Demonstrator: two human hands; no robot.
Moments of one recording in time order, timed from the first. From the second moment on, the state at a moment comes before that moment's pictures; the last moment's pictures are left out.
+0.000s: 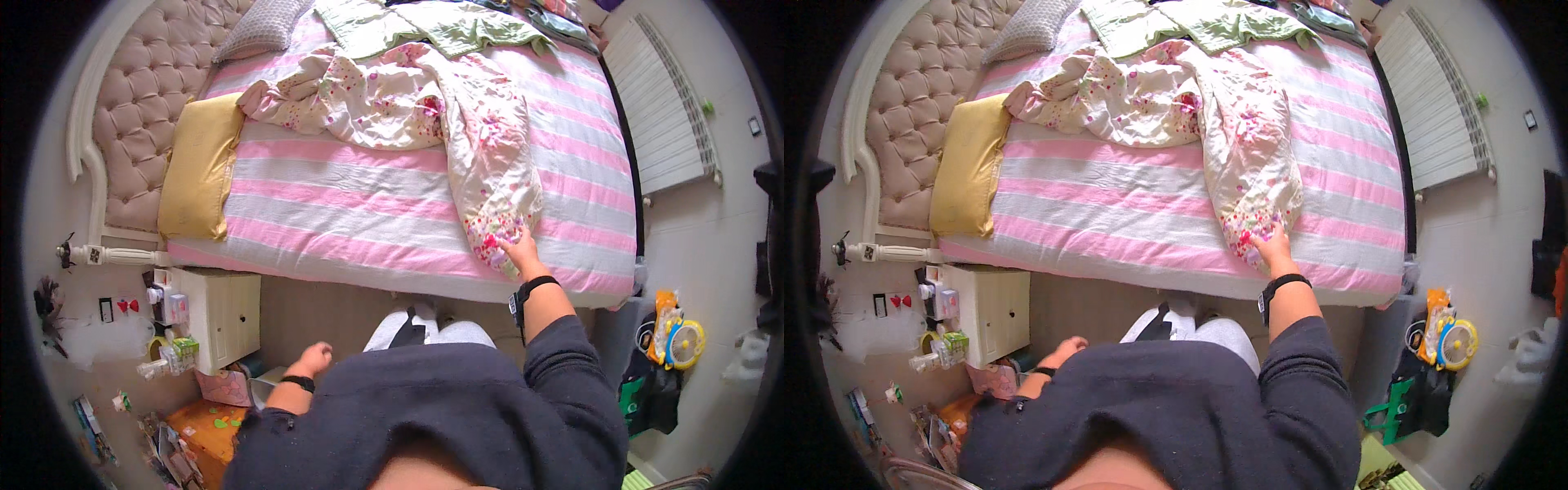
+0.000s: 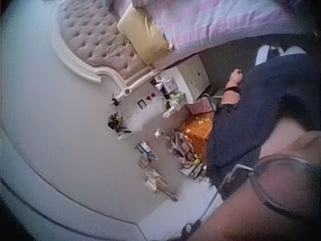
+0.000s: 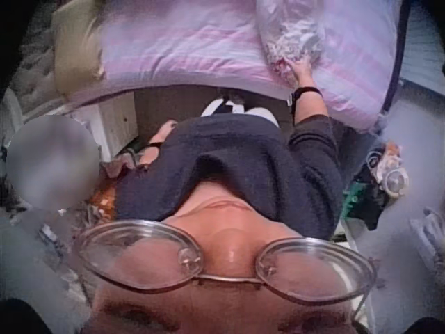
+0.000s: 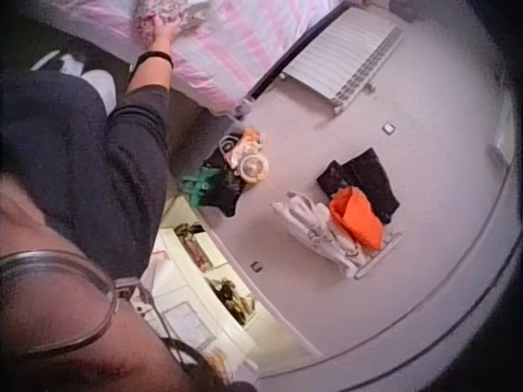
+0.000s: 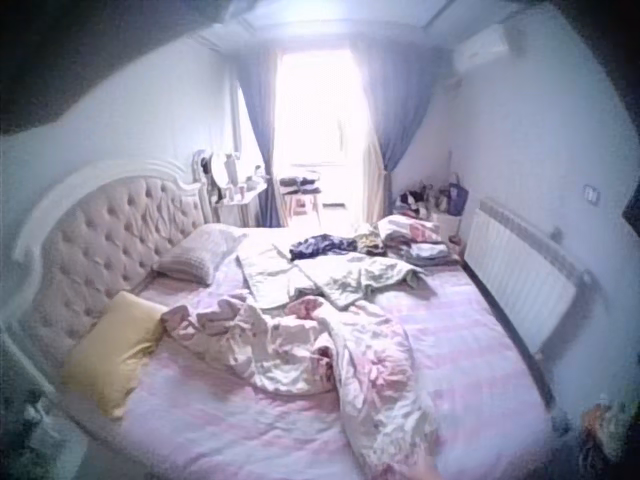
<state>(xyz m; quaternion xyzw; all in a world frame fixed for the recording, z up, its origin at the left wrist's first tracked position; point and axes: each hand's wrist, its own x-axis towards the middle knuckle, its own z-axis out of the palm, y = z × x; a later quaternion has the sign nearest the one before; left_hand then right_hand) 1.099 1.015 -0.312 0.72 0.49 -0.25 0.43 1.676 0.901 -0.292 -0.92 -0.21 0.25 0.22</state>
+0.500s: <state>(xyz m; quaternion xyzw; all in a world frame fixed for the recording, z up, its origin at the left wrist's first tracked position) 1.094 0.991 -0.252 0.45 0.69 -0.23 0.52 1.812 1.027 -0.368 -0.94 0.01 0.26 0.22</state>
